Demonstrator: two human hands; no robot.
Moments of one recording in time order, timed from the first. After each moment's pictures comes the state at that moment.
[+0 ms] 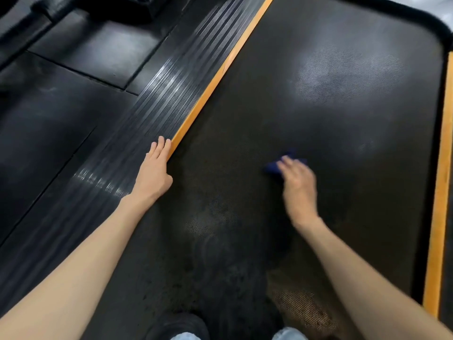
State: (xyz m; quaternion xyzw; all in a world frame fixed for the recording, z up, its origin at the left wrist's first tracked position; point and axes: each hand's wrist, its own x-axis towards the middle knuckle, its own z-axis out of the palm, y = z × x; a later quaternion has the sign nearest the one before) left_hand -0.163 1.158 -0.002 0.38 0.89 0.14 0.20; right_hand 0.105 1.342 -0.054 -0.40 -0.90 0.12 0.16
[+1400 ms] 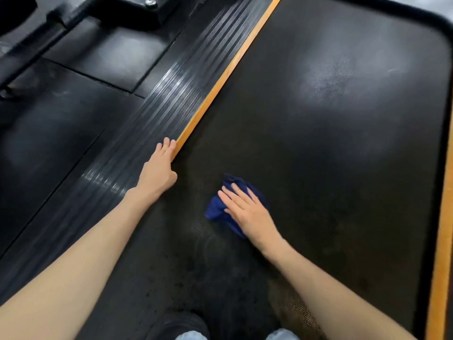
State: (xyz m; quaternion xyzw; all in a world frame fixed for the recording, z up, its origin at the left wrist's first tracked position) left_hand -0.167 1.167 0.006 0.36 0.90 0.10 0.22; right_hand 0.066 1.251 -0.063 -0.16 -0.97 0.13 0.12
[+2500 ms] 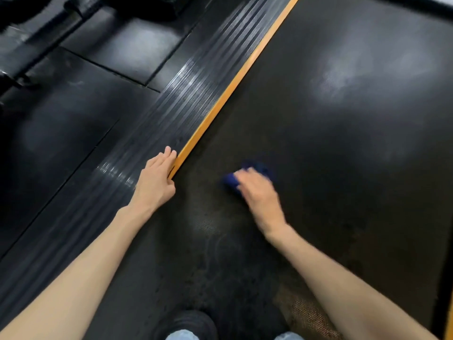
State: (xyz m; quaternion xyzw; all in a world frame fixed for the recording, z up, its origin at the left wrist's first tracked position) left_hand -0.169 1.113 -0.007 0.39 0.90 0.13 0.16; right_hand 0.031 1.264 -0.055 -0.25 -0.93 0.18 0.22
